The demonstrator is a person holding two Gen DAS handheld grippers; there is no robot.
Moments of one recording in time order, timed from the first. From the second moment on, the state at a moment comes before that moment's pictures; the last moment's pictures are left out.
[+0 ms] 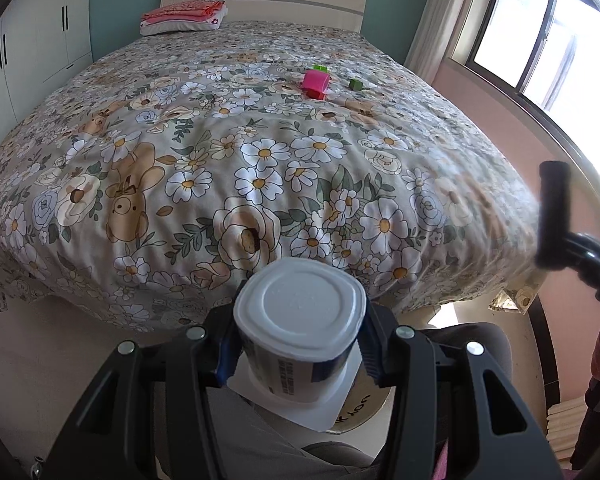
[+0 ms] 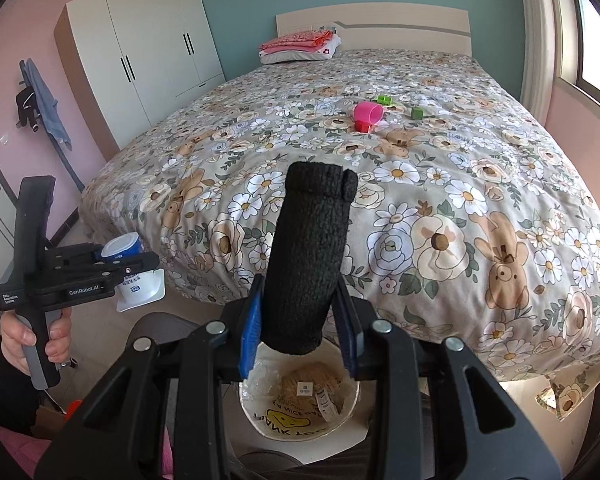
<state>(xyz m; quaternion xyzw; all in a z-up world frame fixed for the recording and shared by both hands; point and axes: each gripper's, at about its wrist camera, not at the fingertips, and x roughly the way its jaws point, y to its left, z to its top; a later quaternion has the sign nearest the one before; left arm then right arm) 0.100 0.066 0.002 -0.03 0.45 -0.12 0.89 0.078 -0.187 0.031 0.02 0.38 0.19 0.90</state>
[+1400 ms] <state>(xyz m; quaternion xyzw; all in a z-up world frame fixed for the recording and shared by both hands) 0.156 0.003 -0.256 -0.06 0.67 -0.15 0.72 0.113 -0.136 -0.257 0.05 0.68 0.18 0.71</state>
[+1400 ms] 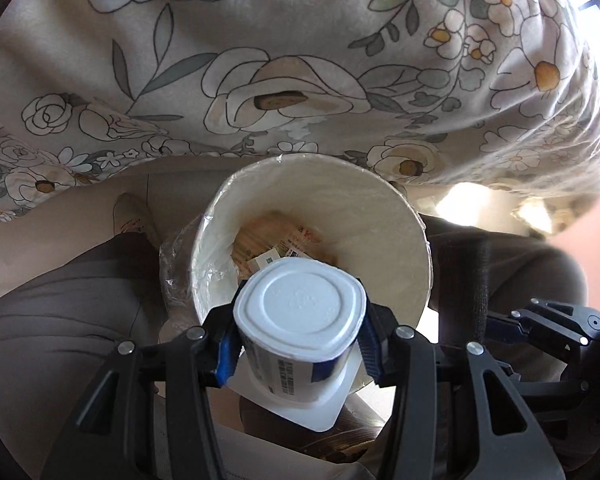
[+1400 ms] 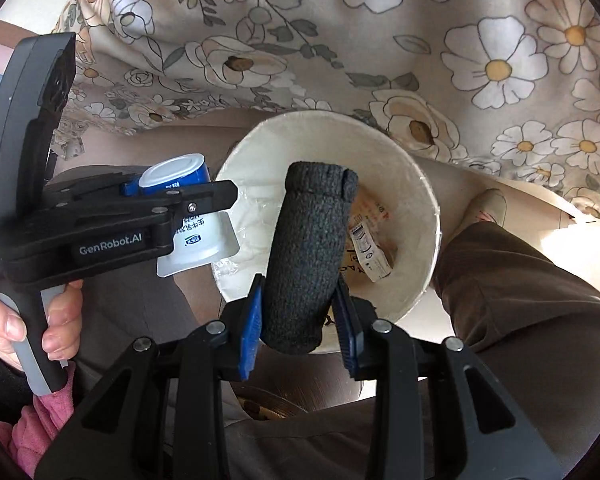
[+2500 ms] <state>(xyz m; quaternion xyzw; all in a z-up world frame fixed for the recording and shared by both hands) 0.180 -0.029 -0.370 -0.04 0.75 -0.14 0.64 0.149 -0.114 -0.387 0.03 0.76 0.12 0.64</state>
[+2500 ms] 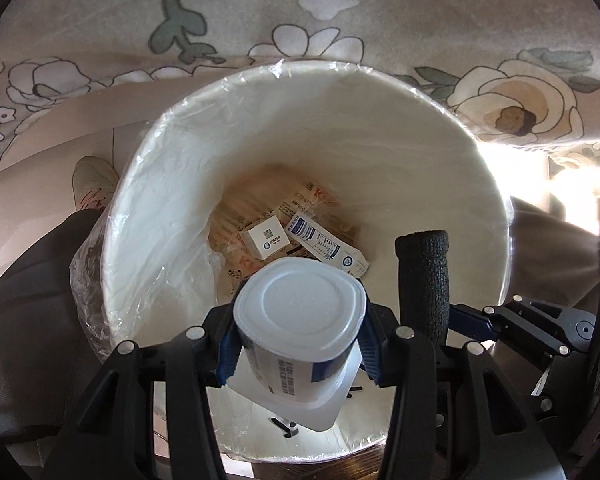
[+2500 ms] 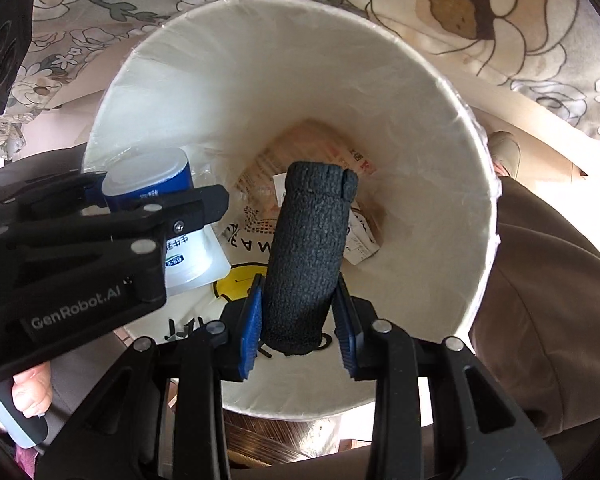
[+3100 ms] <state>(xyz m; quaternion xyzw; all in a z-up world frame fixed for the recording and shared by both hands) 0.174 -0.030 -0.395 -0.01 0.77 -0.14 0.62 0.158 -0.102 -0.401 0.00 0.77 0.11 0.63</state>
